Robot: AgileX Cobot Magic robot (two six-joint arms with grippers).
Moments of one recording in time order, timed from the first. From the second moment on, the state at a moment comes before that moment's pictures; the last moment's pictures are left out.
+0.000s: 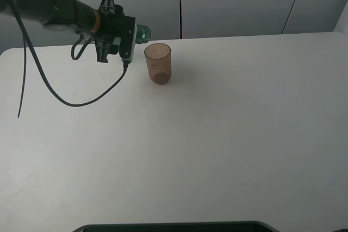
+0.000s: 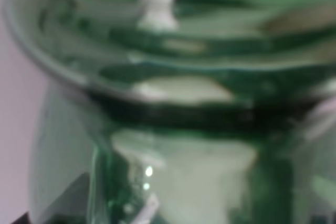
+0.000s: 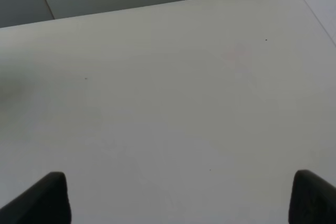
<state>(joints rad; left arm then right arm) -0.48 2.03 -1.28 1.26 0.01 0.27 -0.03 0.00 -0.51 -0.01 1.11 0.12</state>
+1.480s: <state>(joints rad) -0.48 2.03 -1.28 1.27 0.11 0.27 -0.03 0.00 -0.51 -0.01 1.11 0.12</state>
